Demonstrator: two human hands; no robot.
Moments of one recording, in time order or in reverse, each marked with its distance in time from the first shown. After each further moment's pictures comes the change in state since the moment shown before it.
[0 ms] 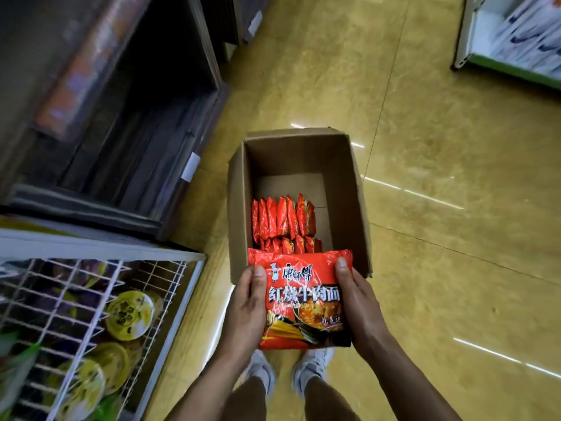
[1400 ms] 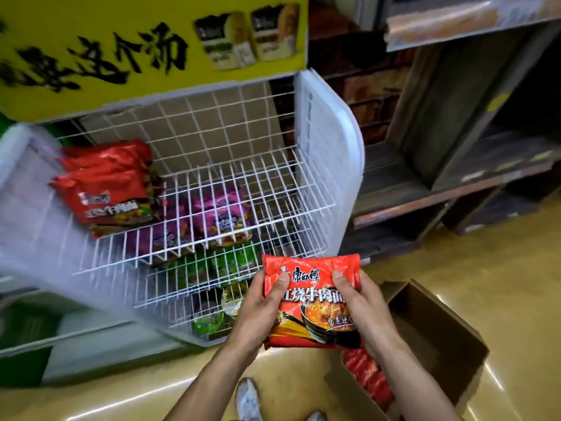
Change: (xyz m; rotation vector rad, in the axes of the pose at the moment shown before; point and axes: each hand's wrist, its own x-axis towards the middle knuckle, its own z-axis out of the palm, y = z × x) left_hand -0.342 0.117 -0.149 -0.654 0.688 0.270; right_hand -0.297 -0.167 0.171 -0.620 -0.802 -0.410
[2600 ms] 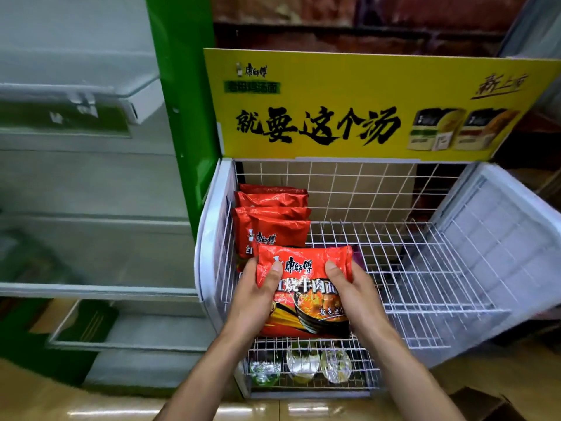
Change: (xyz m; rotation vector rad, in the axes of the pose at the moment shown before) left_hand 0.025 0.101 -0.293 0.028 0.309 0.267; right_hand 0.030 -0.094 0.320 -0.190 -0.226 -0.226
